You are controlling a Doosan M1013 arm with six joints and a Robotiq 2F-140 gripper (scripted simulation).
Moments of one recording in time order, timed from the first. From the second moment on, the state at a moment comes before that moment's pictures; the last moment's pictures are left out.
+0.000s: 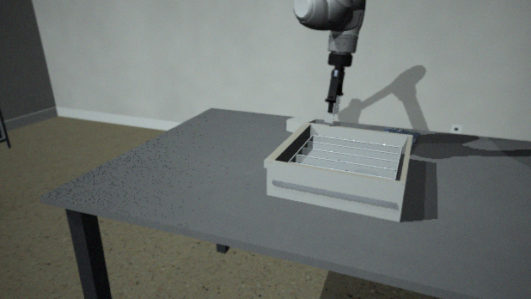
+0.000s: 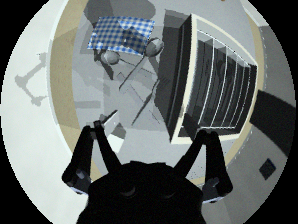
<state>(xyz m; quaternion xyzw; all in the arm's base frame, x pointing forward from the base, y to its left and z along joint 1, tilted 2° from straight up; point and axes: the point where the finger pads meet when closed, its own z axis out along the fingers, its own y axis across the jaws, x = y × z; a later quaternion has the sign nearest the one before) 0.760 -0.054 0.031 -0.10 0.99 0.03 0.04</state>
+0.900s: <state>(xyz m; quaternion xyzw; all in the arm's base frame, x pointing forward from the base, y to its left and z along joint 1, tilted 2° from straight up) 0.760 -0.054 0.031 0.16 0.99 -0.01 0.02</state>
